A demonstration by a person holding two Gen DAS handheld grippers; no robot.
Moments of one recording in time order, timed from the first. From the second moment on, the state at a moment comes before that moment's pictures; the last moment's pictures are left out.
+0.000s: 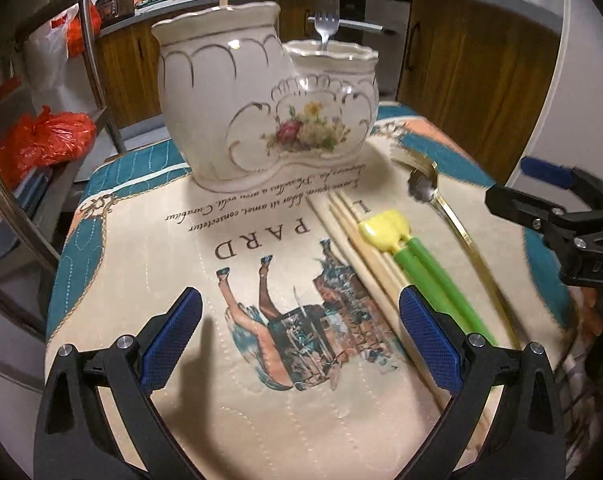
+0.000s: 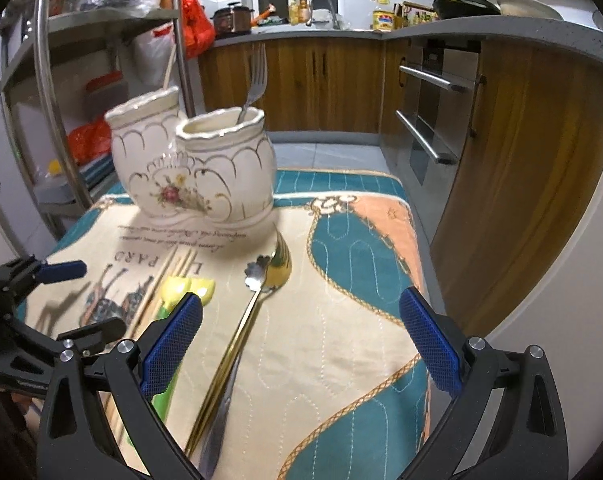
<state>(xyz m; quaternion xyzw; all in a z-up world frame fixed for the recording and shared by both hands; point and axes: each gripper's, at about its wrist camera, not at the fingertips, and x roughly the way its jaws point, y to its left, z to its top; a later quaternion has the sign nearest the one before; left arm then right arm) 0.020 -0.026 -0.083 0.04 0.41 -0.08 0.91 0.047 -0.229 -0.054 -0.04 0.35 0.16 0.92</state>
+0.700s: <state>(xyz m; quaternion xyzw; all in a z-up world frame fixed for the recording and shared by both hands) 0.041 -0.036 -0.079 0.01 0.44 -0.08 0.90 0.084 -0.221 -0.067 0.00 0.38 0.14 0.91</state>
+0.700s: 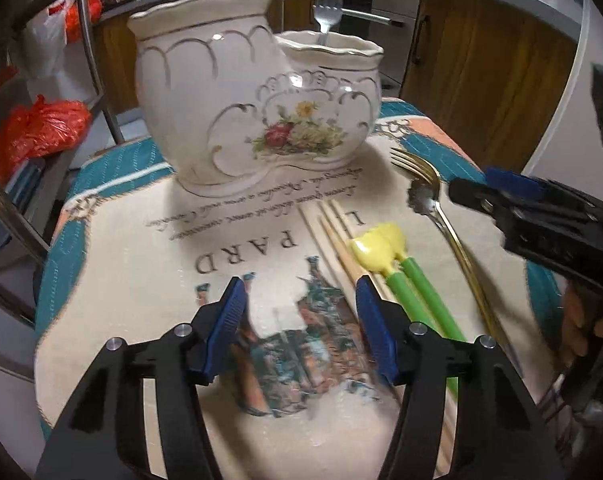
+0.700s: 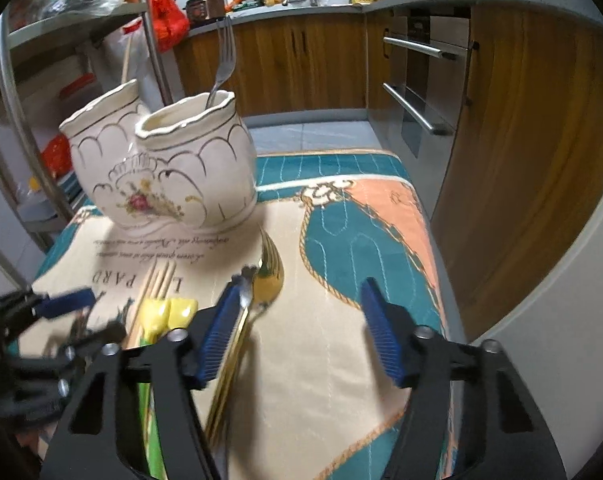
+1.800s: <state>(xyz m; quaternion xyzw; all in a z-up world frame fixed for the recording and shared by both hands) 0.027 0.002 -0.061 0.01 0.43 -0.15 0.89 0.087 -0.225 -0.033 0.03 0.33 0.19 0.92</state>
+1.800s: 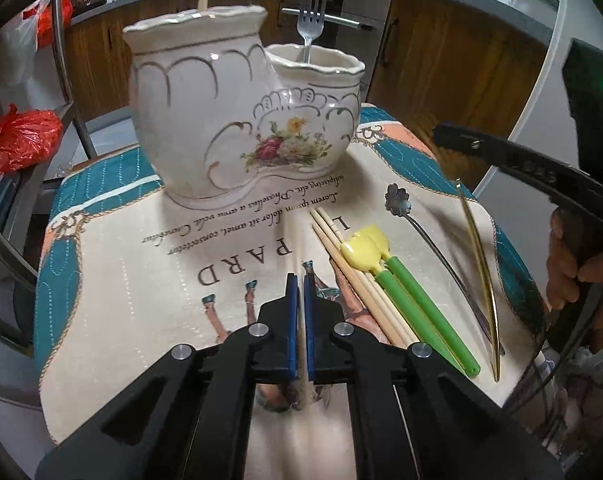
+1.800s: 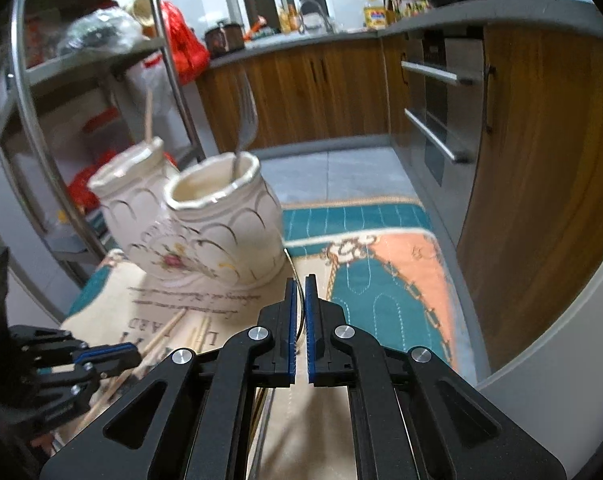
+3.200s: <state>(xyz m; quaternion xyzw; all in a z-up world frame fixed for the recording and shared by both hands) 0.017 -0.006 -0.078 0.08 0.44 -0.18 0.88 0.010 -0.222 0.050 0.00 0.15 0.21 0.97</state>
